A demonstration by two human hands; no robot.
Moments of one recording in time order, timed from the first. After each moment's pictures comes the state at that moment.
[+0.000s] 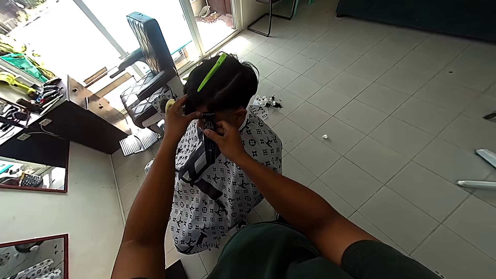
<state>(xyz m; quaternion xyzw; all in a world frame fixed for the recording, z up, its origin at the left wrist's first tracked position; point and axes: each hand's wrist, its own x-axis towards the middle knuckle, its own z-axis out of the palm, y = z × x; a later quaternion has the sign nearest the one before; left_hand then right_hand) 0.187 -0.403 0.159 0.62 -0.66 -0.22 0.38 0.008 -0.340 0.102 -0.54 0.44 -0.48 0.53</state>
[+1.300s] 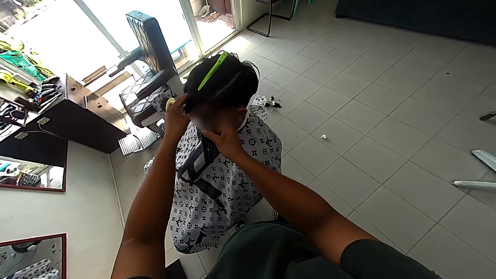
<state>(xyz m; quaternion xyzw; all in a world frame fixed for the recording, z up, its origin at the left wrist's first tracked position) 0.187 -0.404 0.157 0.61 -0.66 -0.22 0.38 0.014 -0.347 0.101 -0.54 0.43 -0.48 0.54</state>
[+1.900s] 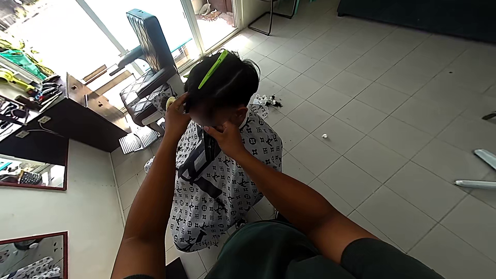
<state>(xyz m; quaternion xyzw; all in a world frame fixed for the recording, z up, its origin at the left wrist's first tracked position) 0.188 -0.404 0.157 0.61 -0.66 -0.22 0.37 0.012 -0.349 0.102 -0.53 0.44 -0.49 0.54</state>
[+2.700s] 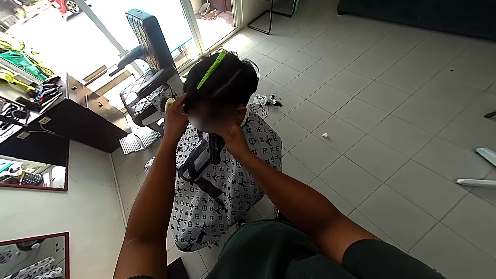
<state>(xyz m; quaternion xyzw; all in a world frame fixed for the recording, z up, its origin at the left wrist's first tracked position) 0.188 -0.405 0.155 0.61 -0.65 -0.24 0.38 0.001 -0.345 0.091 -0.45 0.39 -0.52 0.61</state>
